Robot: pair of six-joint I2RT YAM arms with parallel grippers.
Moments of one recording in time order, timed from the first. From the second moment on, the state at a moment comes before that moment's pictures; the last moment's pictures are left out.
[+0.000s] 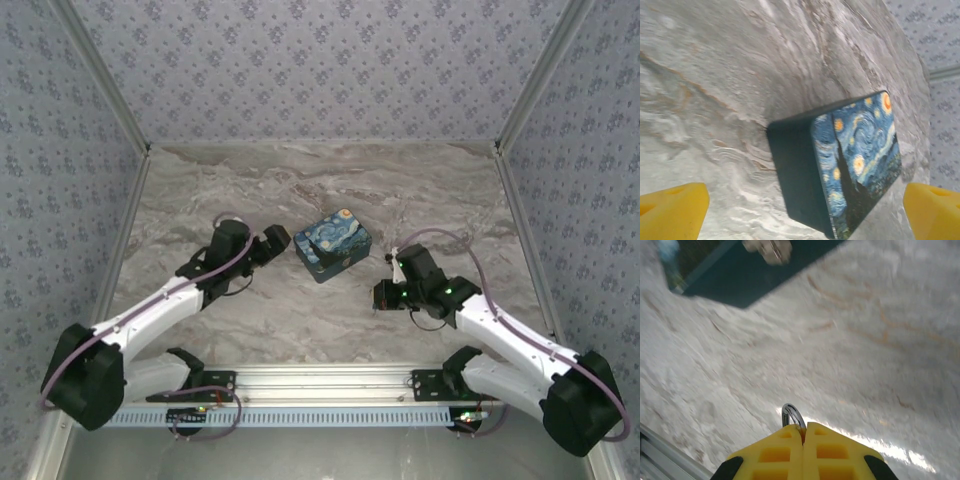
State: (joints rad) left arm -0.54 1.12 0.62 -0.12 0.03 -1.03; right arm 0.61 0.99 0.55 -0.53 -0.23 0.57
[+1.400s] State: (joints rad) left arm -0.43 0.87 0.54 -0.26 -0.03 -0.97; right arm 0.59 0.95 0.60 -0.58 -0.08 0.47
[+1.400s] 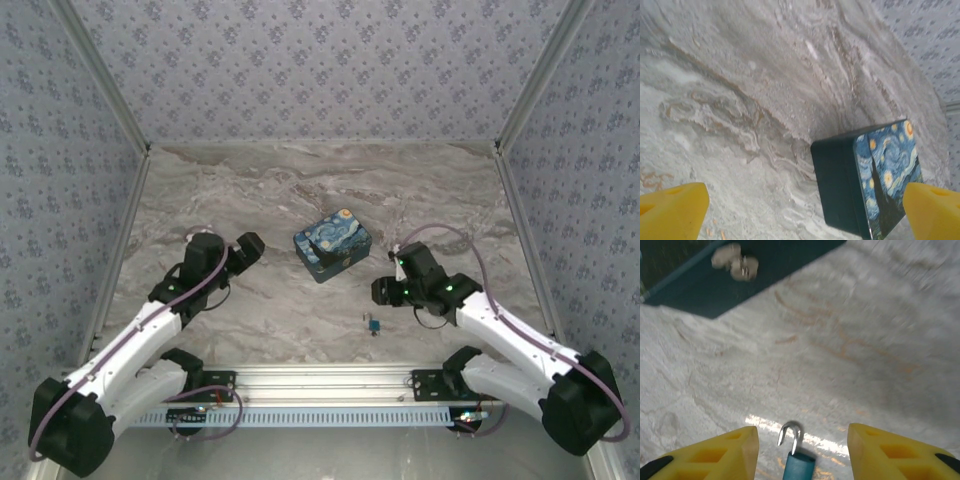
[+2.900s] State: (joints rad) left arm -0.27 0.85 0.35 0.10 -0.37 -0.15; right arm 0.00 0.95 0.13 0.41 0.15 0.09
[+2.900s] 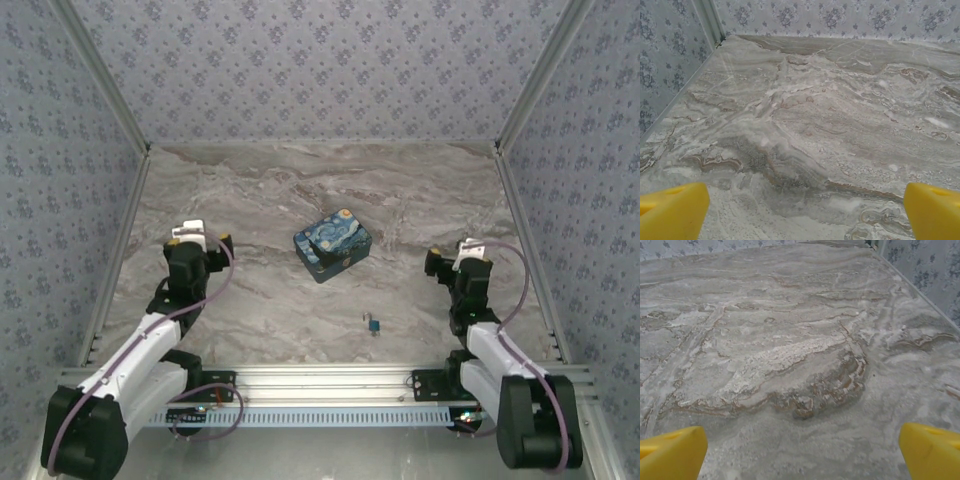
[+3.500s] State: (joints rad) left arm -0.21 0.89 0.32 0.16 -0.33 -0.09; right arm -0.08 1.46 0.26 0.83 0.00 0.04
